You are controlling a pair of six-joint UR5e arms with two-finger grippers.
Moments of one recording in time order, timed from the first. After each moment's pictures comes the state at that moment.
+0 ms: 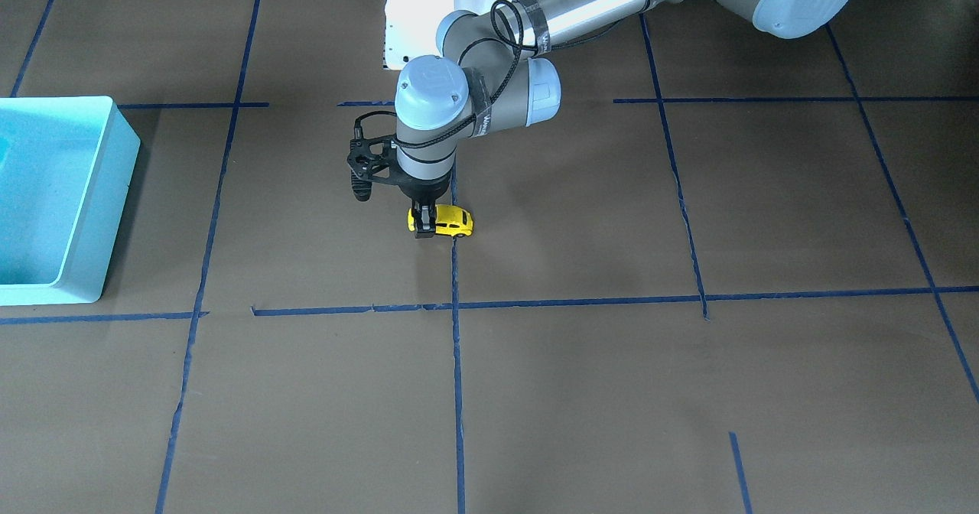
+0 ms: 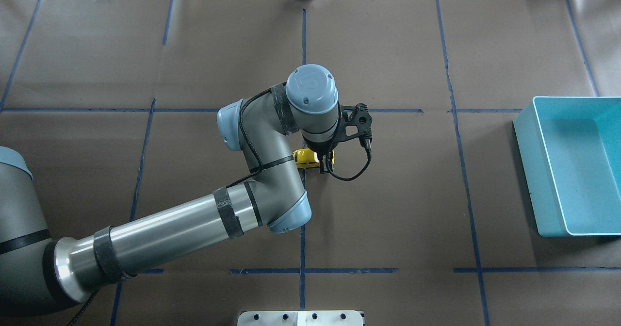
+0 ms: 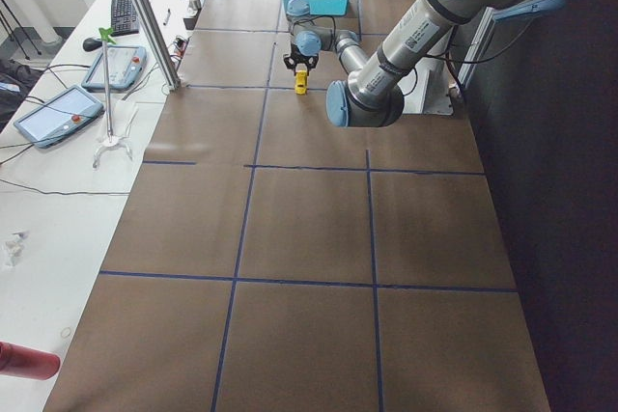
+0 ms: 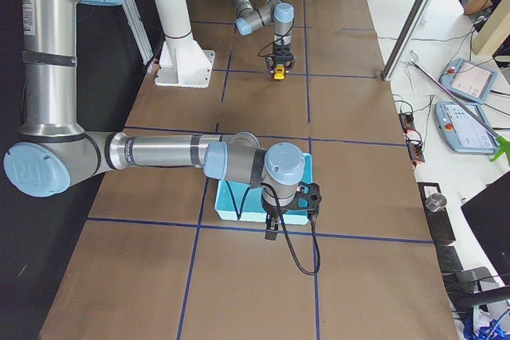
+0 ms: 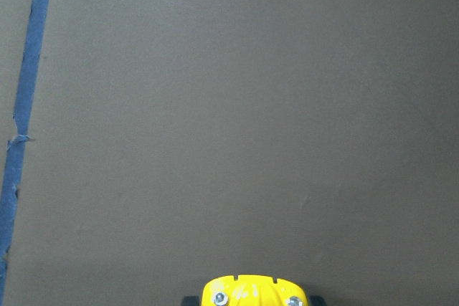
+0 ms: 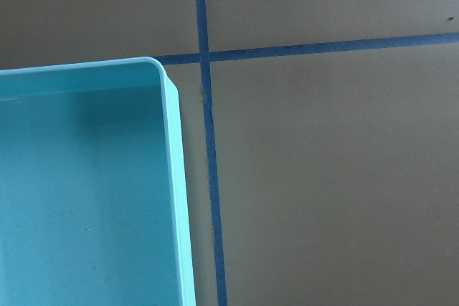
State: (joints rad) left arm -0.50 -2.58 -1.18 -1.82 -1.96 0.23; right arm 1.64 -1.64 1.71 -1.75 2.35 -0.04
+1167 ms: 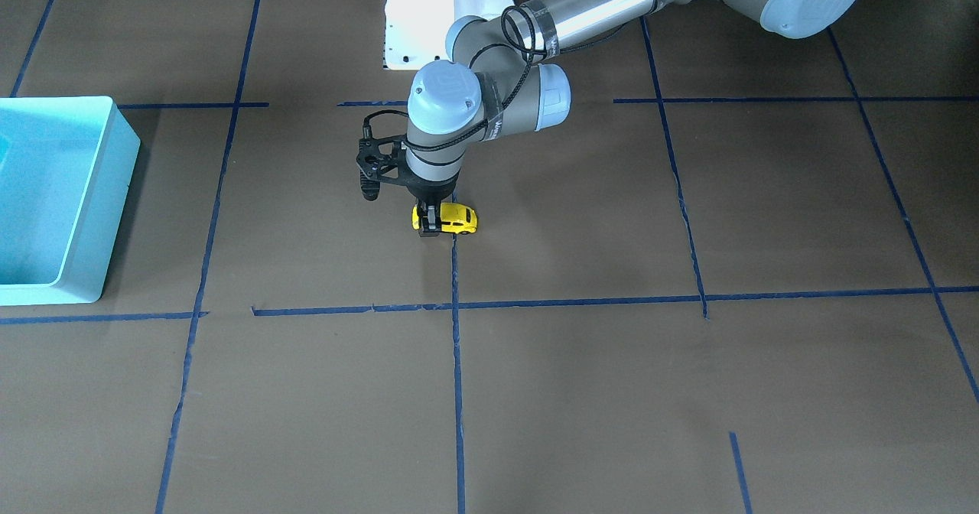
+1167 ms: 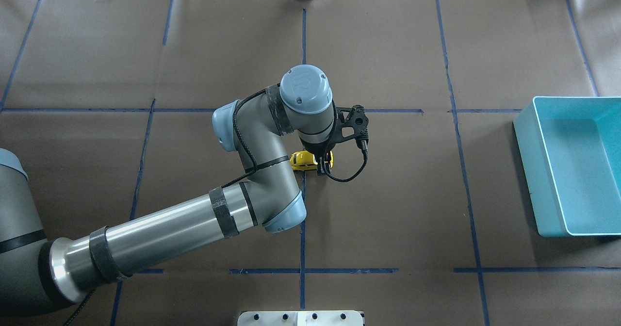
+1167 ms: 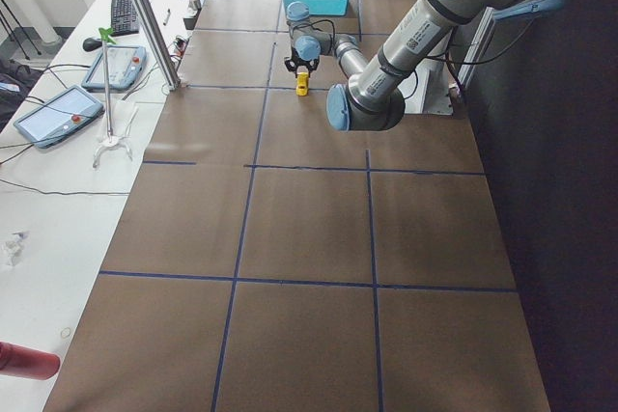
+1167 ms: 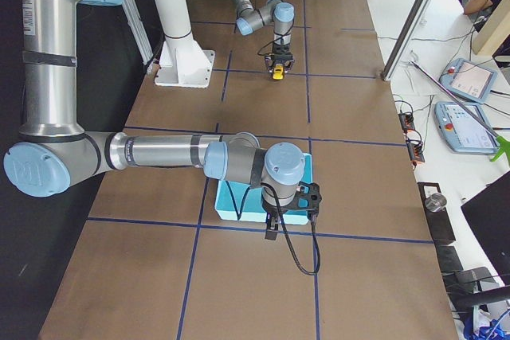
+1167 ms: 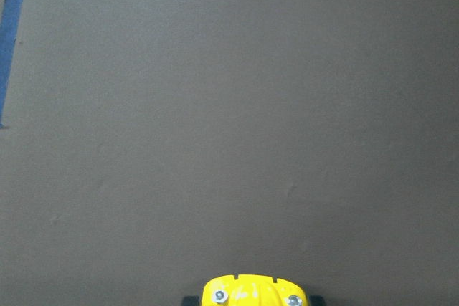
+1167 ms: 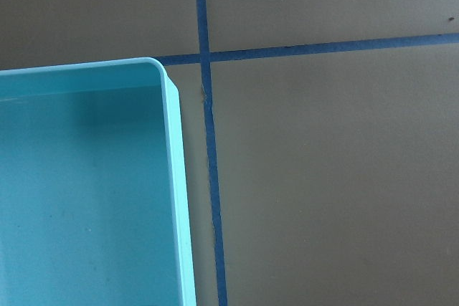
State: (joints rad) left arm -0.50 -2.55 -1.20 -1.86 -1.98 0.23; right arm 1.64 -1.64 1.72 -1.75 2.35 -0.04
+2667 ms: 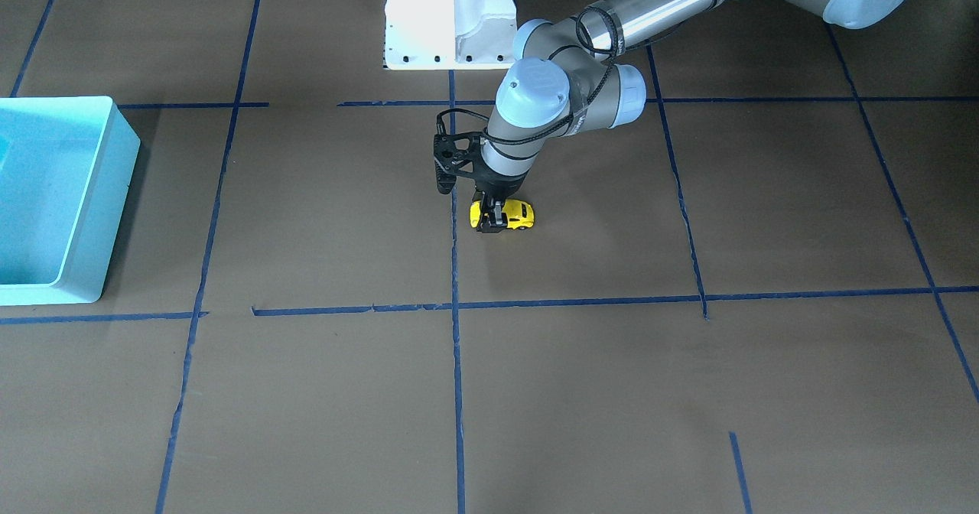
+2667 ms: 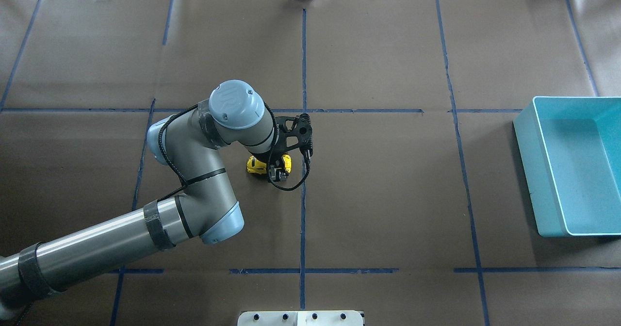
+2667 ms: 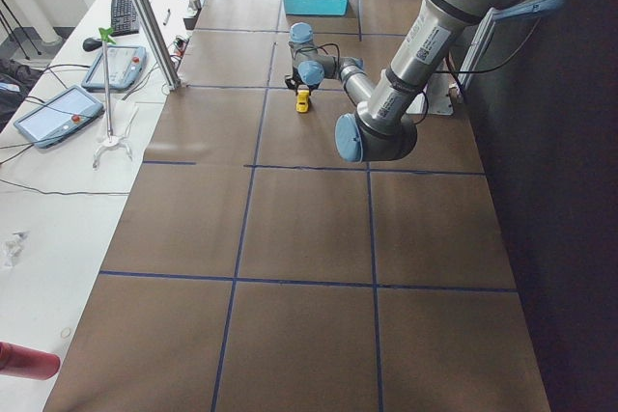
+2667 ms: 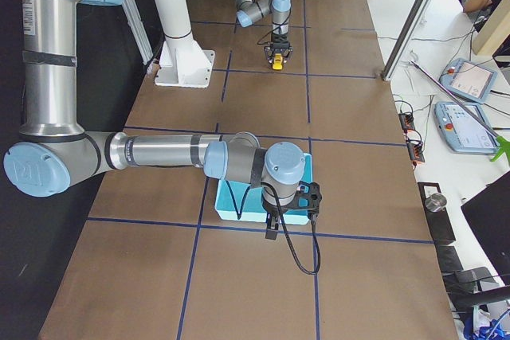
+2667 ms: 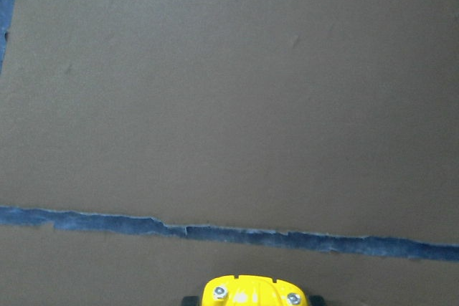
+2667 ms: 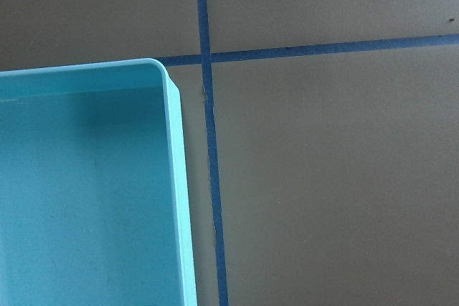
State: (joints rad) left arm -0.53 -2.31 -1.41 -1.92 -1.98 0.25; right arm 1.64 -1.64 1.72 -1.75 2.35 -0.04
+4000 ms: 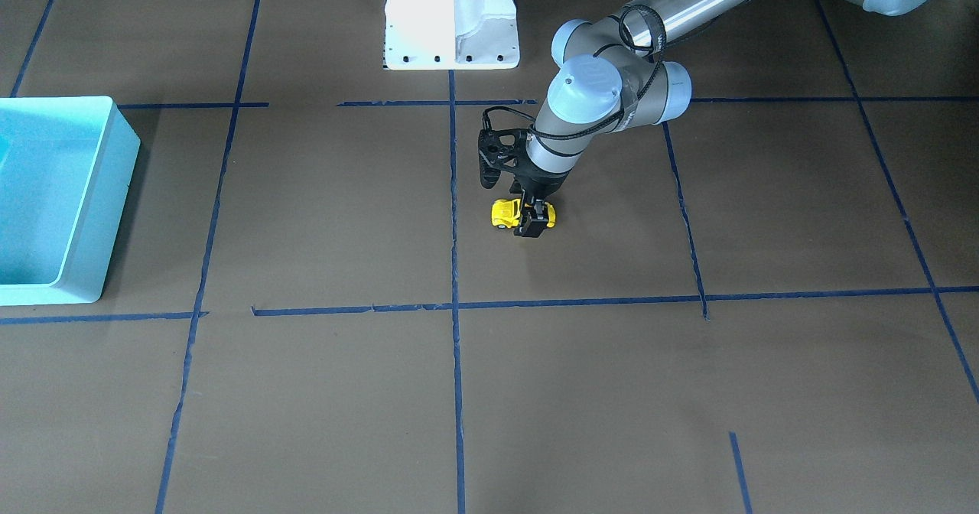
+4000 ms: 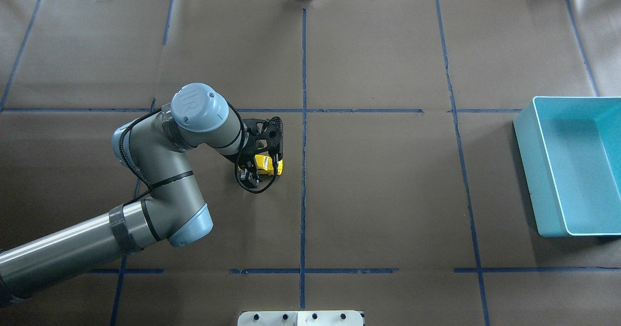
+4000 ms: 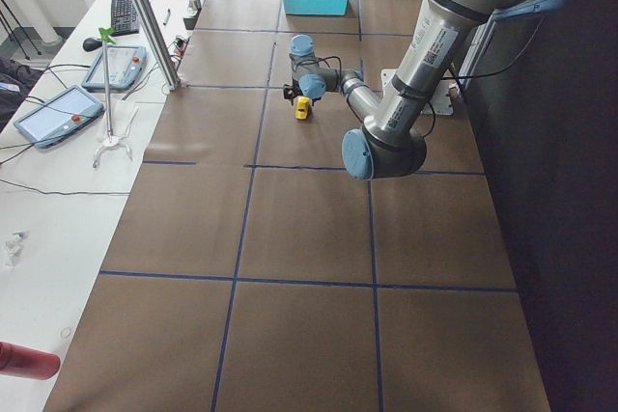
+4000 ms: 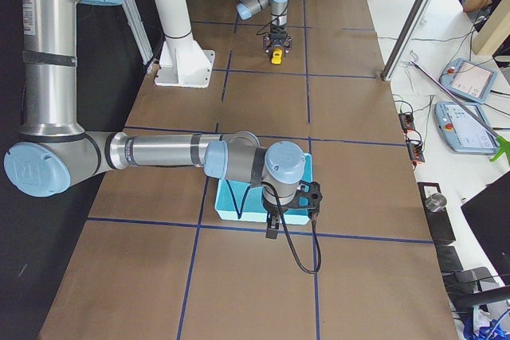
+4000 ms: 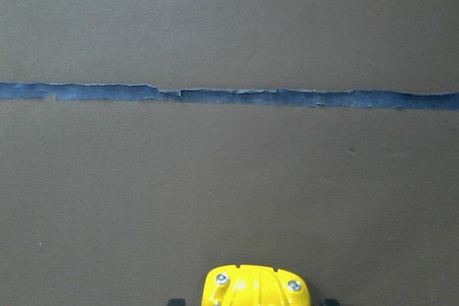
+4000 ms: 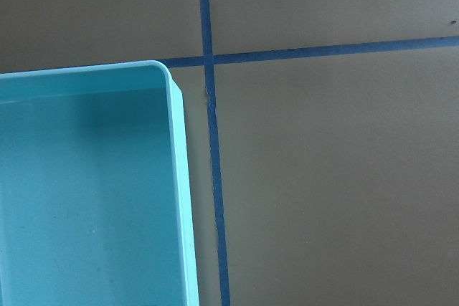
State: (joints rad) left arm -0.55 -2.20 -1.49 -1.95 -1.98 0.31; right arm 1.64 -1.64 1.72 -1.75 2.36 -0.04
